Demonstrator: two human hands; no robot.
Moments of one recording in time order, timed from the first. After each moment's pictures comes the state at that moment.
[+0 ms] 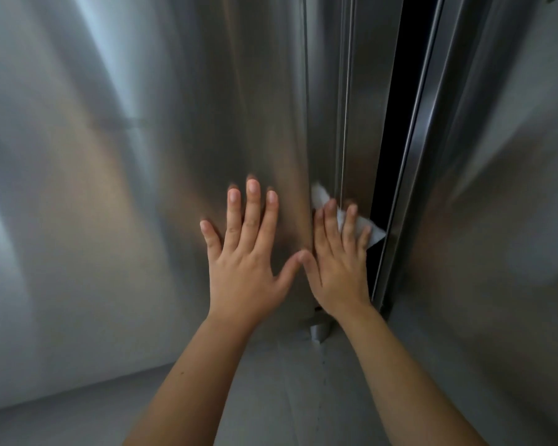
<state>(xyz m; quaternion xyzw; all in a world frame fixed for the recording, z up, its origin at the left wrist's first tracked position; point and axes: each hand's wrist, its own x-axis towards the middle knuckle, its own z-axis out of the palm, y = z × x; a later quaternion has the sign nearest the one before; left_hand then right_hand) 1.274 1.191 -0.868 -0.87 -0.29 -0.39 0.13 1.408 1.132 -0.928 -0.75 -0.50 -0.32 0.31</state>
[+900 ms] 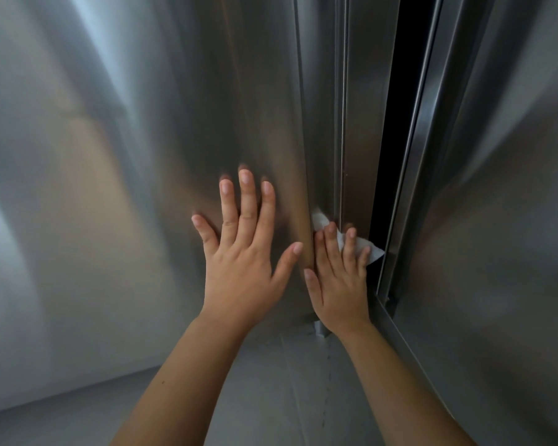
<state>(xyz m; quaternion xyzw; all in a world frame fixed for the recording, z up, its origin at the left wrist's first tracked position) 1.271 1.185 -0.859 -0.90 -0.29 -0.33 0.07 1.404 1.131 -0.976 -0.75 -0.49 -0.31 0.31</state>
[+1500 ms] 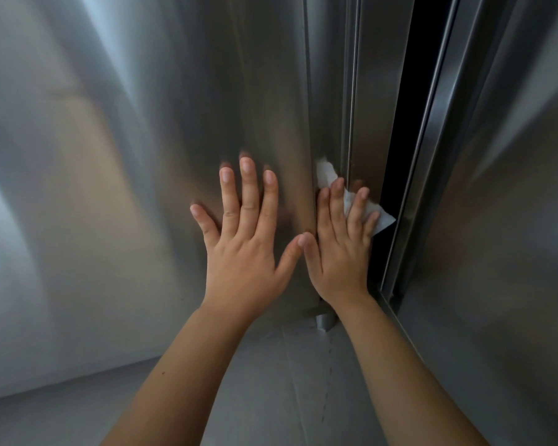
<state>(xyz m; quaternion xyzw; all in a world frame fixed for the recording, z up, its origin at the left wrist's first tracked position) 1.276 1.188 -0.863 -0.89 -0.29 -0.35 0.09 1.406 1.147 -0.933 -0.73 -0.47 -0.33 0.37</state>
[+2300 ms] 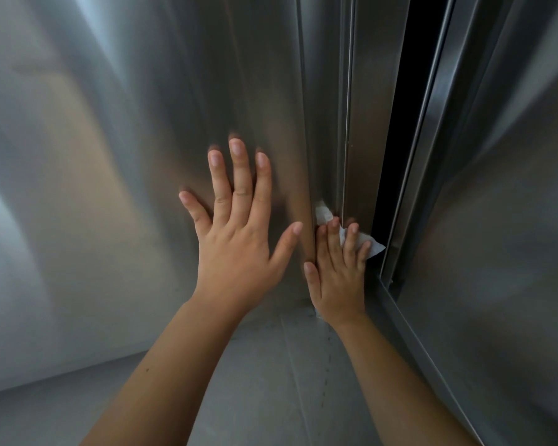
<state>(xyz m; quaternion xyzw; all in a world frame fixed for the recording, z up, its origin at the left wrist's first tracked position) 1.276 1.186 -0.862 -0.89 -0.28 -0.35 0.09 1.405 1.139 -1.010 -0.74 -0.48 -0.32 0.34</state>
